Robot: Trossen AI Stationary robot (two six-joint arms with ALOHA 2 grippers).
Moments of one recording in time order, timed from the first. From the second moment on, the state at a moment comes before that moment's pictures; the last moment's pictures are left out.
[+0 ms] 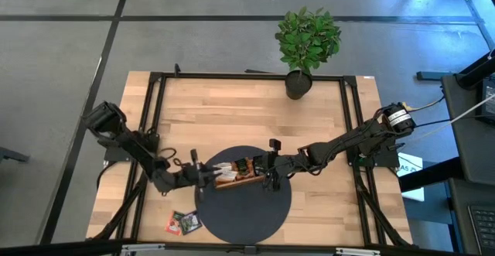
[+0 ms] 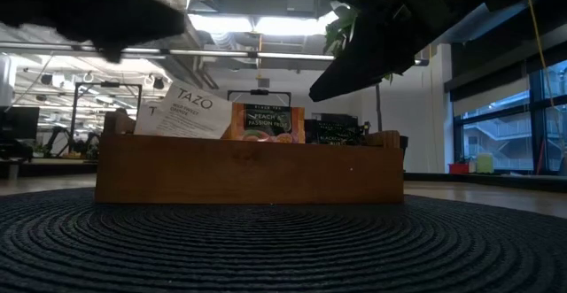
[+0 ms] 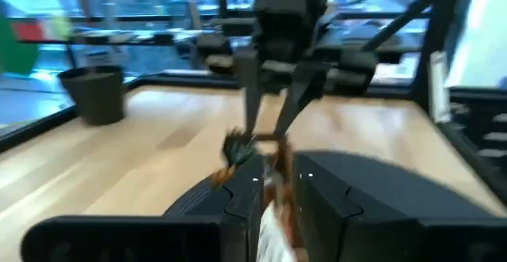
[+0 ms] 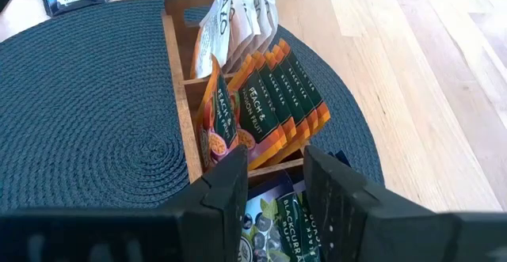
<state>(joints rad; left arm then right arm) -0.73 1.58 0.40 1.08 -1.00 -0.11 0.34 1.67 0.91 0.08 0.34 0.18</state>
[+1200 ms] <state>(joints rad) -0.27 1.67 1.15 -0.55 -0.05 -0.28 0.34 1.67 0.91 0.07 0.34 0.18</state>
